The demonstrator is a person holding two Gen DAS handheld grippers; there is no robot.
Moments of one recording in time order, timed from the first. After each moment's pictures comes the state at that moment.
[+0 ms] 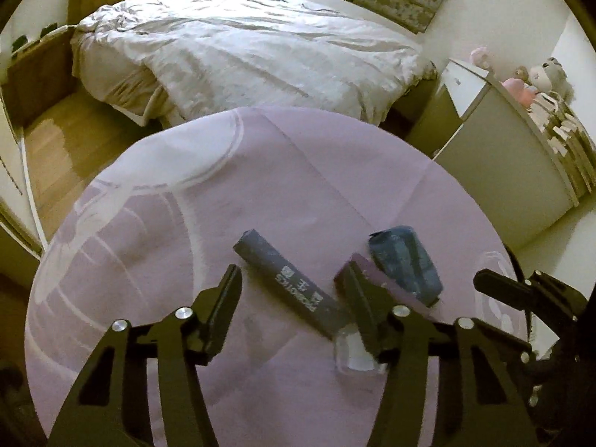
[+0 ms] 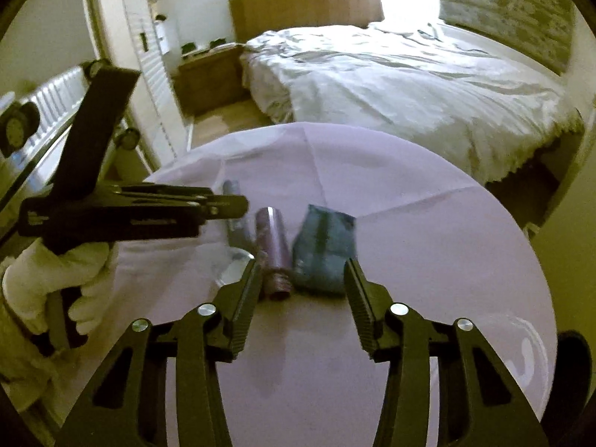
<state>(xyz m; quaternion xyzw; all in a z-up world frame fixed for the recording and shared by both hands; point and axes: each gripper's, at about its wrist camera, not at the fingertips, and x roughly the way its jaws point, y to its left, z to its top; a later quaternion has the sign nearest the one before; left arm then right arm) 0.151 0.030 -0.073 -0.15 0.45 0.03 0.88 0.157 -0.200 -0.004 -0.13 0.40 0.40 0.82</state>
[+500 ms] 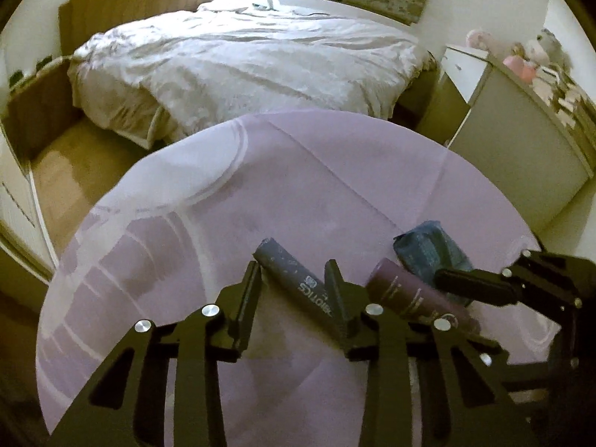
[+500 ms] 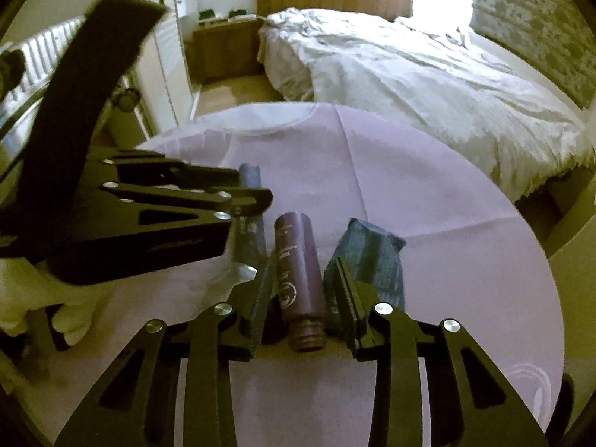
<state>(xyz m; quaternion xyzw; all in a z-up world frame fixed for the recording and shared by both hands) 0.155 0.028 -0.086 -0.08 0.44 0.04 0.90 0.169 -0.142 -0.040 -0.20 0.41 0.40 0.80</state>
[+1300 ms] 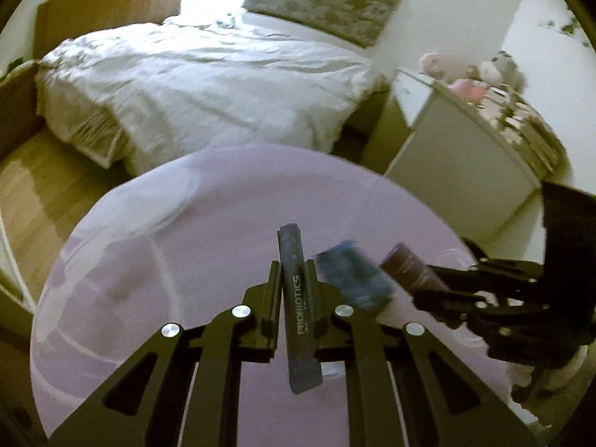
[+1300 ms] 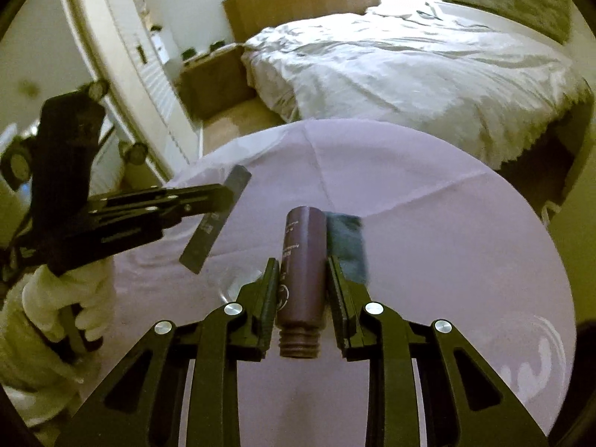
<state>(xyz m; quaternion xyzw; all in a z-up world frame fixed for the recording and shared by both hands) 0.132 0.006 -0.036 -0.12 0.38 -0.06 0.91 0.176 -0.231 0.006 -0.06 0.43 0.40 0.80</state>
